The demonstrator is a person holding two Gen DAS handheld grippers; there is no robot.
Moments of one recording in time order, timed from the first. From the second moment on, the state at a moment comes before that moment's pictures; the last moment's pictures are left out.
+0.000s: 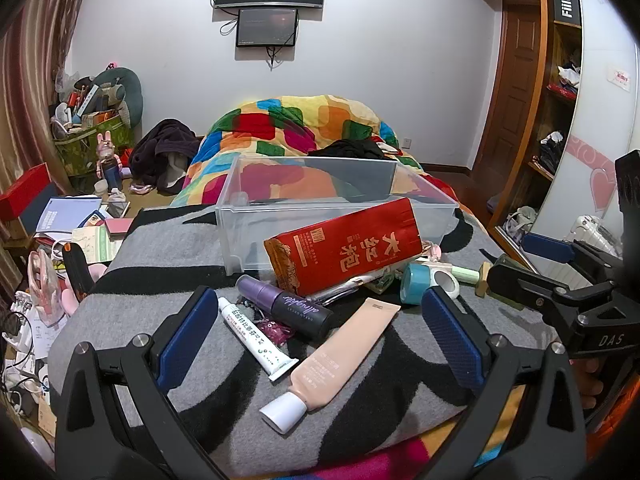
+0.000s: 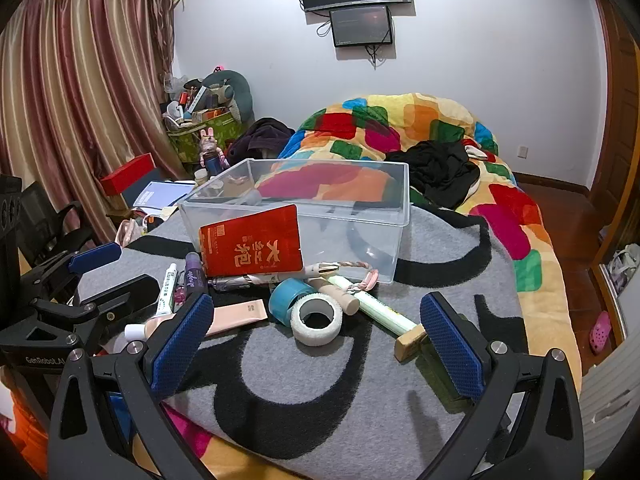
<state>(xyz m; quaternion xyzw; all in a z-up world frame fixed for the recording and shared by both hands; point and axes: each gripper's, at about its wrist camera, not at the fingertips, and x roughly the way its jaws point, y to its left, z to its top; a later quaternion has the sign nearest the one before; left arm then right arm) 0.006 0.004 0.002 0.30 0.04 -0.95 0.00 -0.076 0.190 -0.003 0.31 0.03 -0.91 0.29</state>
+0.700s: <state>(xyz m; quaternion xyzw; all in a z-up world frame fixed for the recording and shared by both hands) 0.008 0.002 0.000 0.30 0.05 -0.95 0.00 -0.075 0.189 -0.004 0.31 0.03 -0.90 0.29</state>
